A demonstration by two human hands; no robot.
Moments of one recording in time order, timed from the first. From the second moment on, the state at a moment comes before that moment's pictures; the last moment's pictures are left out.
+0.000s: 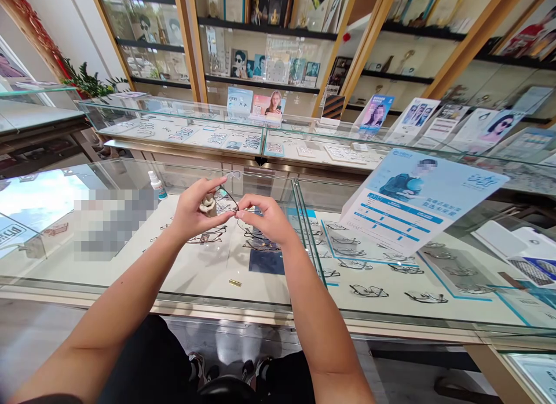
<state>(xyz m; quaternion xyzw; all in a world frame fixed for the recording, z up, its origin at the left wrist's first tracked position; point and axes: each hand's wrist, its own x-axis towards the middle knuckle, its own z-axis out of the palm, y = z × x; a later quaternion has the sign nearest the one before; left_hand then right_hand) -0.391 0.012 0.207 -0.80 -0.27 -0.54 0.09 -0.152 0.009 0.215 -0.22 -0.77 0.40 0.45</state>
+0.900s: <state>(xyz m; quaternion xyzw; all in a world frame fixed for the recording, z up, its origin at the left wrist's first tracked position) -0.398 0.027 0.198 -0.58 -0.40 -0.70 0.13 -0.172 0.001 0.208 -0.34 -0.60 0.02 0.73</state>
